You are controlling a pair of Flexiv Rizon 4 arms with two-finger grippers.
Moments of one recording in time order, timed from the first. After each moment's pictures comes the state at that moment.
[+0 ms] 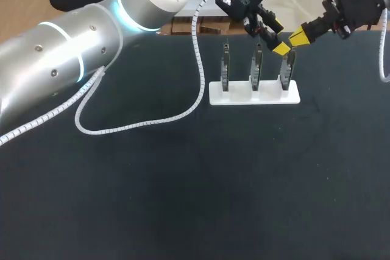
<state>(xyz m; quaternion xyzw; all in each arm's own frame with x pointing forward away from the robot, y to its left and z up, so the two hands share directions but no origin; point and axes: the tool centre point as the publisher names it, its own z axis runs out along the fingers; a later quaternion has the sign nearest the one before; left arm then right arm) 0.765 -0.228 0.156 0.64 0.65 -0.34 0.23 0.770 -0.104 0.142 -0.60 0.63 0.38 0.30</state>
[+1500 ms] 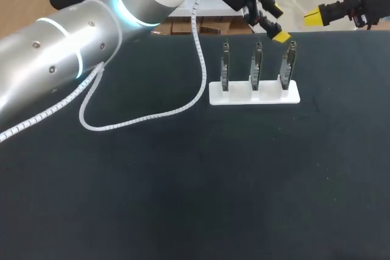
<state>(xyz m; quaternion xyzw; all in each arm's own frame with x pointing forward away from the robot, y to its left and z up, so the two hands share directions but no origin) 0.793 -0.227 0.182 0.65 0.64 -0.31 0.28 0.781 -0.124 0.192 -0.54 0.64 0.38 0.40</state>
